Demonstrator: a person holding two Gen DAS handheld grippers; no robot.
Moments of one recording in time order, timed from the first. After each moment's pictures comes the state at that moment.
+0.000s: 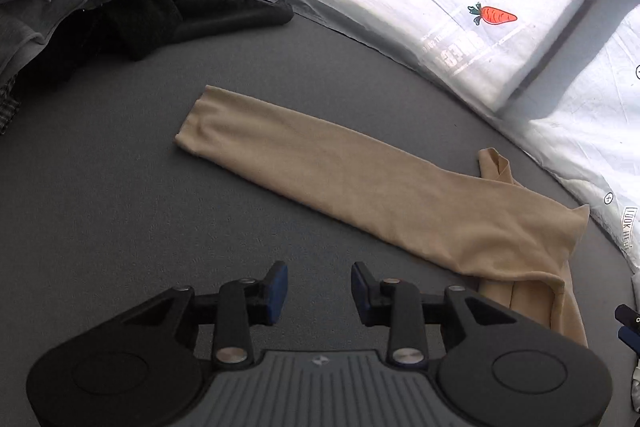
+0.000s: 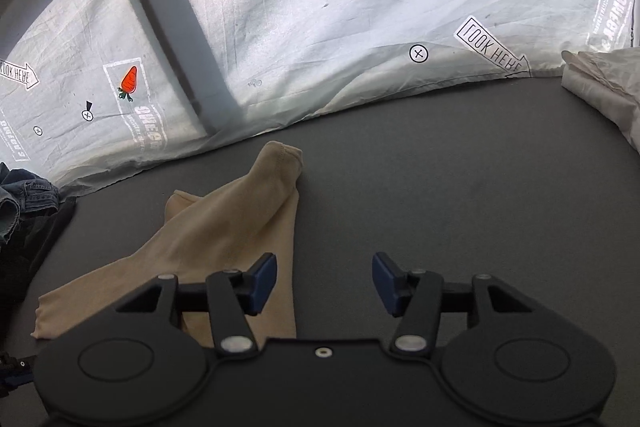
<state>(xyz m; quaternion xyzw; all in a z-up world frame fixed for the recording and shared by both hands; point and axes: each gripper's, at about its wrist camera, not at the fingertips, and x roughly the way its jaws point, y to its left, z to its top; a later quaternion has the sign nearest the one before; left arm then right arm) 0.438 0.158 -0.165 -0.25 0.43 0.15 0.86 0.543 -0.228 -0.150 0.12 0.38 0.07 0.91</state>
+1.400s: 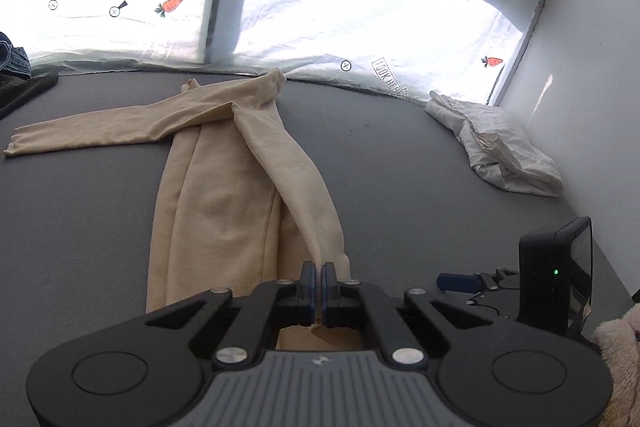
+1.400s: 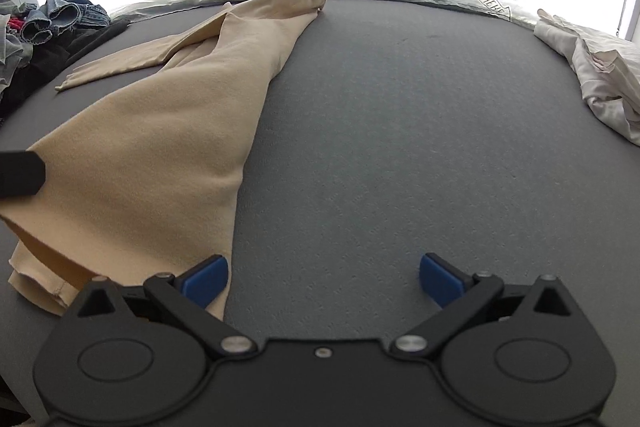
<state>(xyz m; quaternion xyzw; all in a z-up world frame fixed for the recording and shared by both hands) 0.264 -0.087 -0.130 -0.09 0.36 -0.08 0.93 0.340 -0.277 -0.219 -0.04 0.42 0.14 0.90</state>
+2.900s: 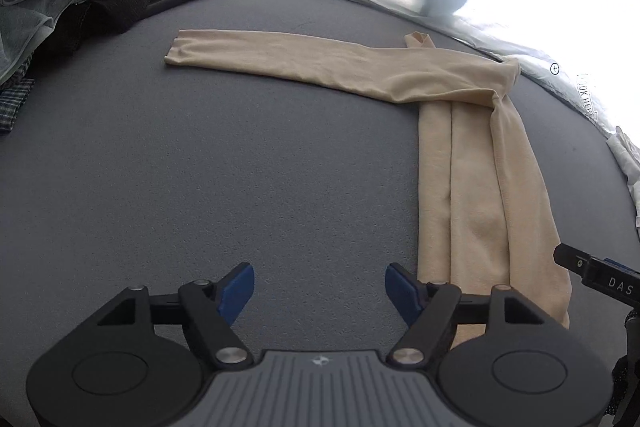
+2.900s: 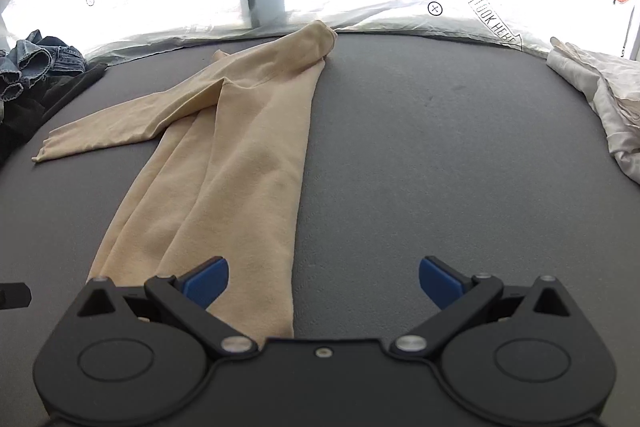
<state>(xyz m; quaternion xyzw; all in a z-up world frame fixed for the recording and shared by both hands) 0.336 0.100 -0.169 -0.16 0.46 0.12 0.86 0.428 -0.200 -0.188 -0.02 0.41 0.10 0.91</state>
